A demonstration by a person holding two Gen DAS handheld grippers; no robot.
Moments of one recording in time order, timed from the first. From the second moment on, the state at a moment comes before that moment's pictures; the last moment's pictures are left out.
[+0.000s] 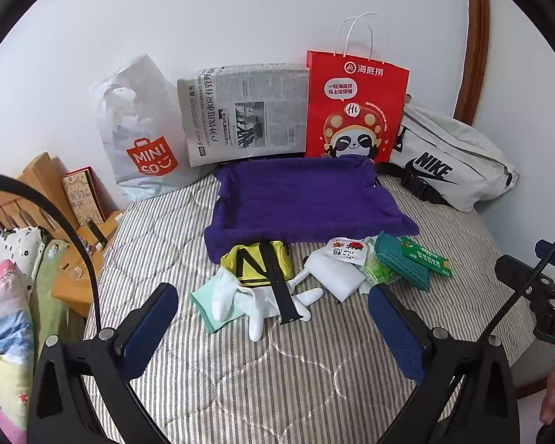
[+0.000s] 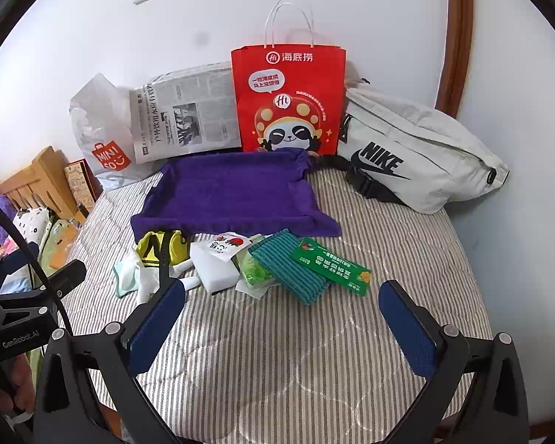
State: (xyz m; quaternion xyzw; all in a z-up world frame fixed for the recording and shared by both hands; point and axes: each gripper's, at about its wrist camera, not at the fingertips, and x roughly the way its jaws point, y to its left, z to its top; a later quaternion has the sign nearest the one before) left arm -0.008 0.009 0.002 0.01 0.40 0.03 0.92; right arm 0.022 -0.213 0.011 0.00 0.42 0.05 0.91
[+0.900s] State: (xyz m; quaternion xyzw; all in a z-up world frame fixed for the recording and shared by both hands) left arm -0.006 0.017 -0.004 0.00 0.40 0.04 0.92; right arm 0.019 -0.210 0.011 0.00 0.41 0.06 0.91
